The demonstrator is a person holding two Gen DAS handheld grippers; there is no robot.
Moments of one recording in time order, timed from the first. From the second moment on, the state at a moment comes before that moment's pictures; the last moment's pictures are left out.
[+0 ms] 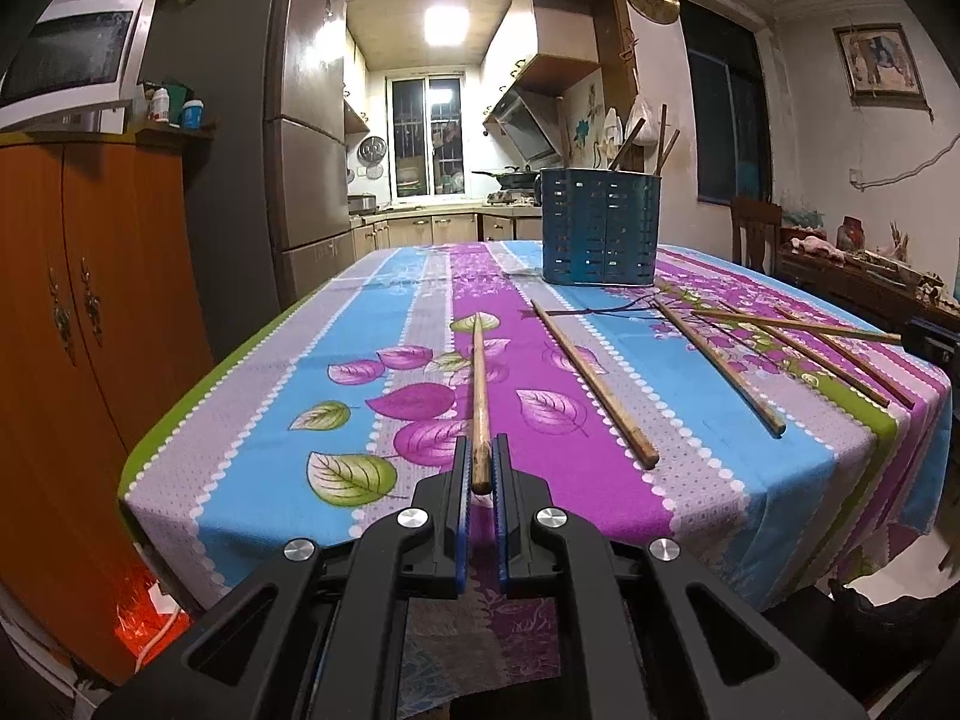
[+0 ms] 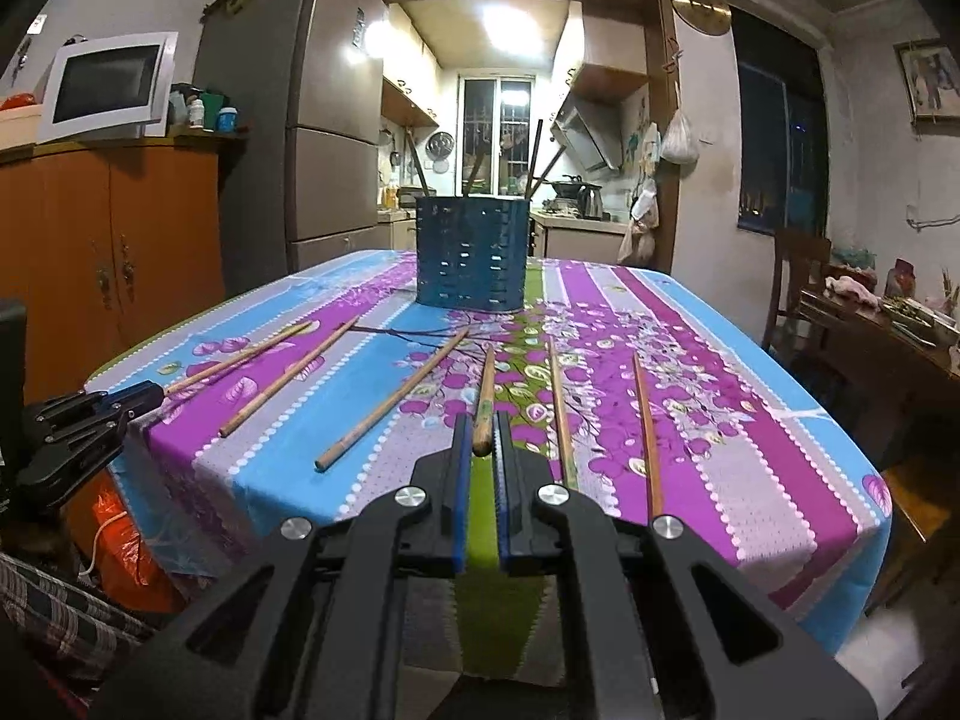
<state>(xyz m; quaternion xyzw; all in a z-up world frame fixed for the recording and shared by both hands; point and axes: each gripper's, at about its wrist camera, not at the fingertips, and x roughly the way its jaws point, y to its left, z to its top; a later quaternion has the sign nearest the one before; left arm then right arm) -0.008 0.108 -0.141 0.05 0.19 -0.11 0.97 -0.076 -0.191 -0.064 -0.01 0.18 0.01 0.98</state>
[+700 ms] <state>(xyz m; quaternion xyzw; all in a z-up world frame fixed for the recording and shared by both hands) -0.032 0.094 -0.093 0.10 0.11 -0.08 0.99 -0.076 -0.195 -0.018 -0.04 0.12 0.01 0.99</state>
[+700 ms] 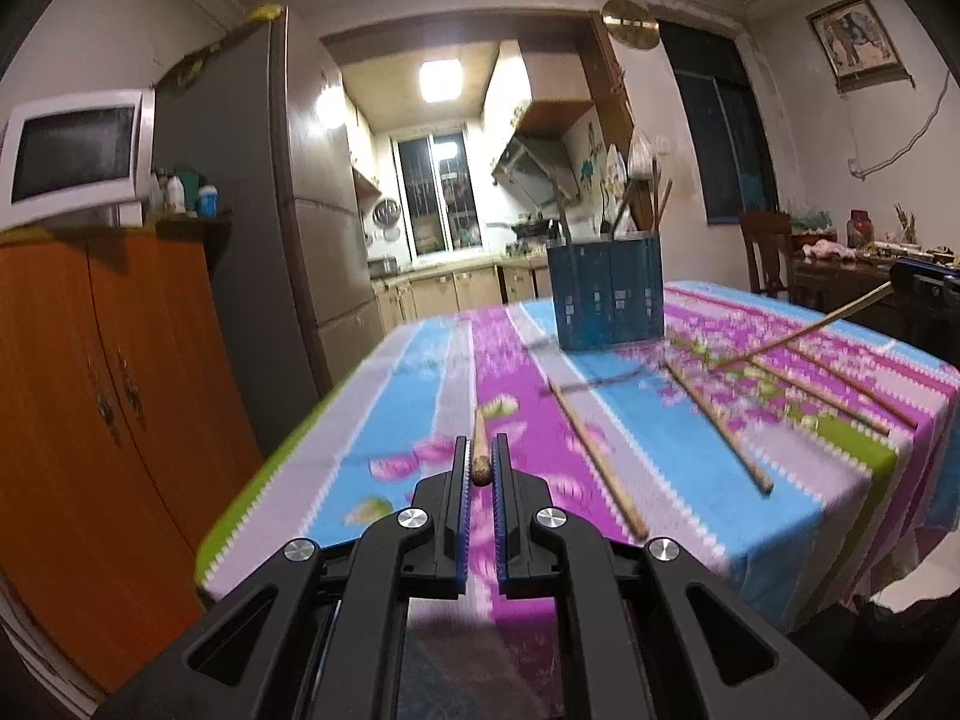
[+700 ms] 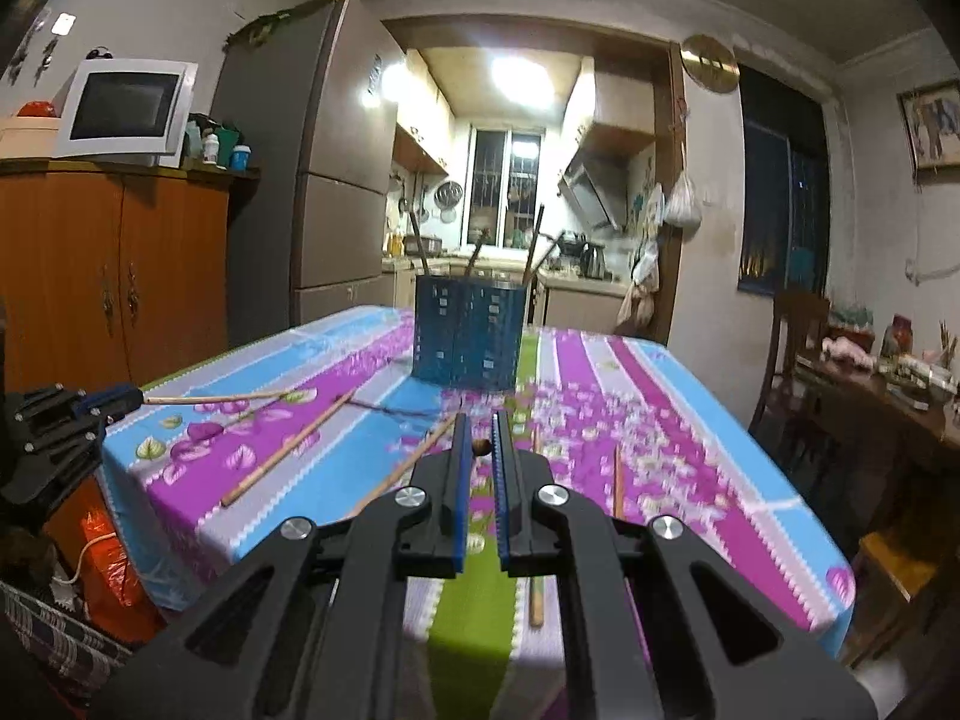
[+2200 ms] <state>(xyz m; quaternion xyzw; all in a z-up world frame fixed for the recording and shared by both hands) 0.078 0.076 0.034 0.08 0.08 -0.14 0.98 0.009 -0.200 0.074 -0.15 0.02 0.02 0.99</state>
